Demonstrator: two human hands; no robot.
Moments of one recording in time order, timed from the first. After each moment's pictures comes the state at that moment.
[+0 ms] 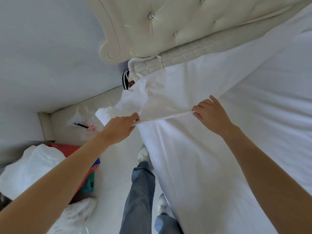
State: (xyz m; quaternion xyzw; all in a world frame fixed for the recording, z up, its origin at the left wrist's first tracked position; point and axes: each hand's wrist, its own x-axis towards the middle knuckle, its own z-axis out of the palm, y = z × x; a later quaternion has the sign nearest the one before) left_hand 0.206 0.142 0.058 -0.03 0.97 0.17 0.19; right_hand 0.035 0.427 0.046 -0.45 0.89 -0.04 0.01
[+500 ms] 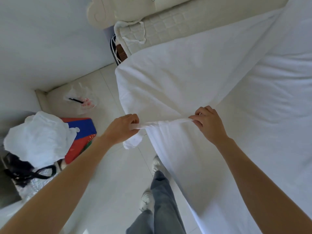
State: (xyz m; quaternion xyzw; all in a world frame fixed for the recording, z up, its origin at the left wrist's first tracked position) left_hand 0.407 0.294 0.074 -0.06 0.94 0.28 0.16; right_hand 0.280 0.599 0.069 -0.35 0.92 -0.14 0.03
